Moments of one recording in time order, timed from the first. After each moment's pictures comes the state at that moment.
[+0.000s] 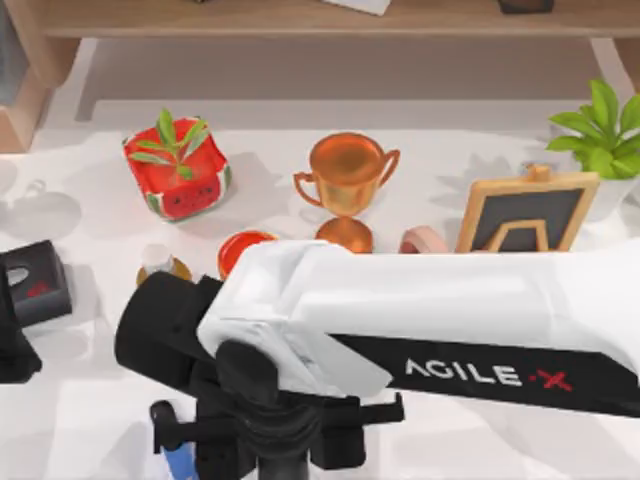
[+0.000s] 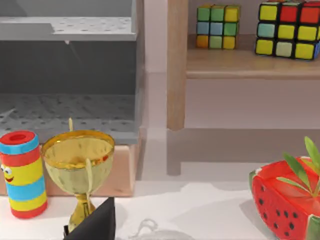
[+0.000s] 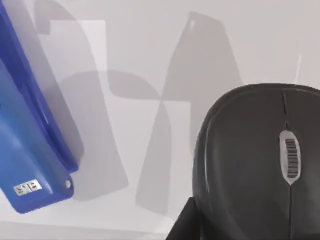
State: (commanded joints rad) left arm 0.00 0.00 0.00 0.00 0.00 0.00; right arm 1.16 2.06 1.54 -1.00 0.09 1.06
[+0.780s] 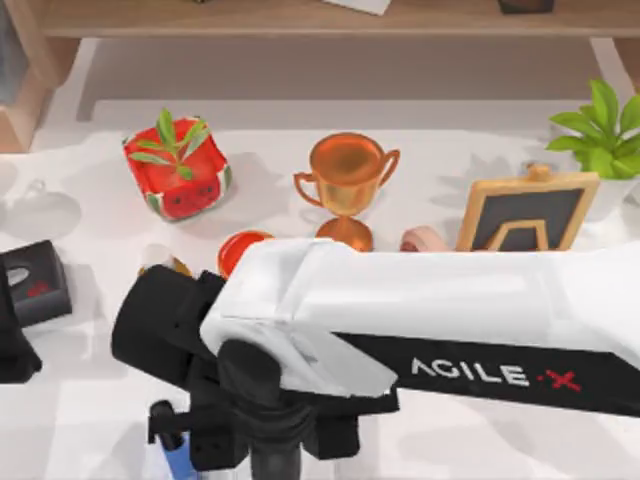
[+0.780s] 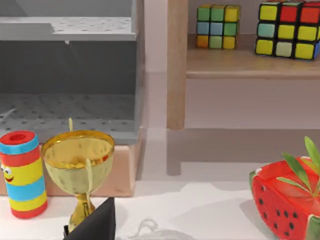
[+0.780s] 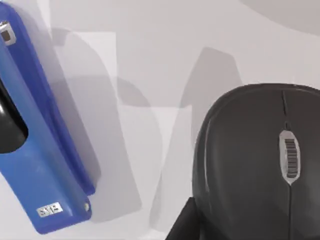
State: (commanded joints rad) left arm 0.00 0.00 0.00 0.00 0.00 0.00; right arm 1.15 2.05 1.54 -0.96 0.13 1.06
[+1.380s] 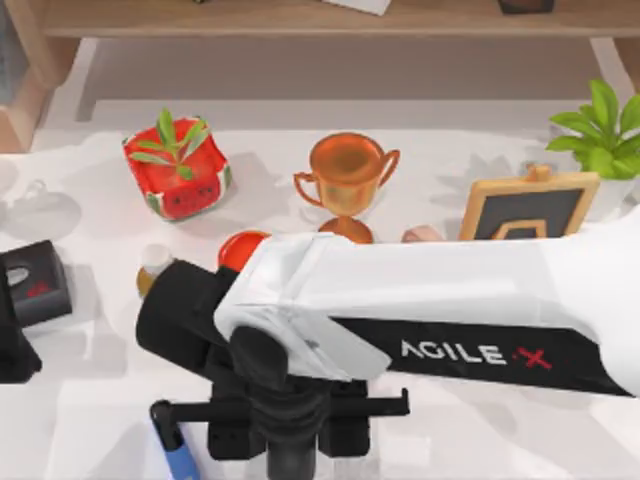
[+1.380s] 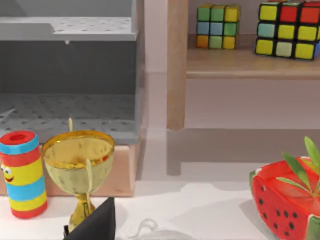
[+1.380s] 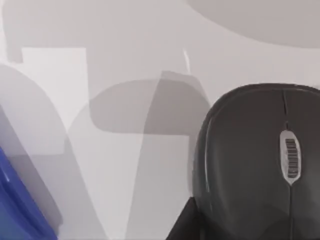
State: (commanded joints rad) left arm 0.00 0.00 0.00 0.00 0.00 0.00; right arm 1.10 2.09 1.51 -0.95 0.09 1.09
